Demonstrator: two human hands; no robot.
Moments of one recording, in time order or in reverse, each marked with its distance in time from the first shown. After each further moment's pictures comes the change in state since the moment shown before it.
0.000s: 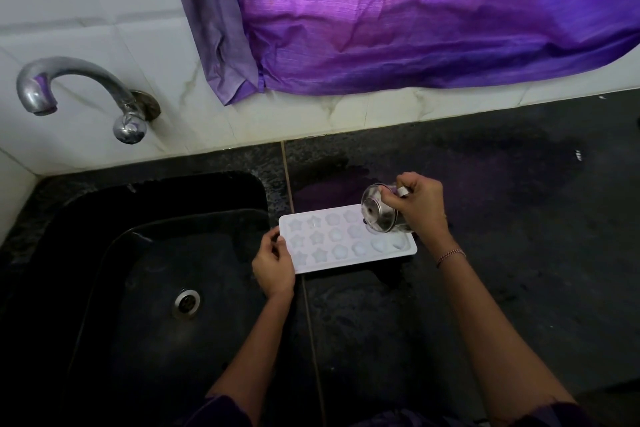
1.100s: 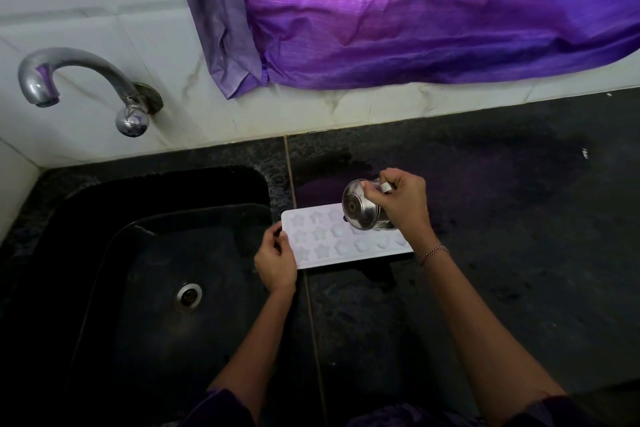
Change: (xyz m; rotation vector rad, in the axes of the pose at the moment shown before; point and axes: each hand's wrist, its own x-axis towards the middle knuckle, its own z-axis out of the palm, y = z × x) left_hand 0.000 0.001 0.000 0.003 0.010 0.010; right_hand -0.001 -0.022 0.023 0.152 -0.016 0.023
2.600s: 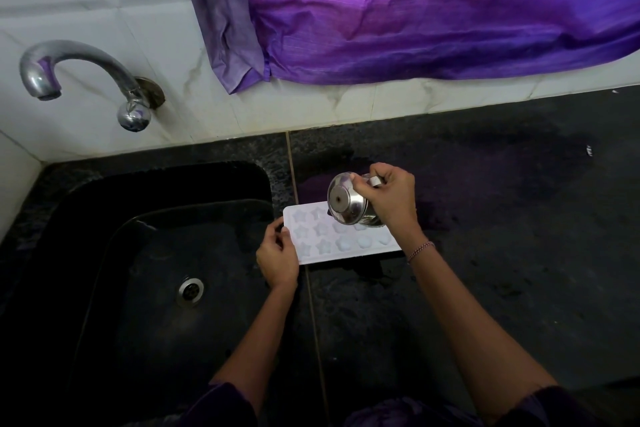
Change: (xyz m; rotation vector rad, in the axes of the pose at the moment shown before) left_hand 0.000 0.000 0.001 0.001 0.002 0.004; right_hand -0.001 -0.019 0.019 0.129 0.044 0.125
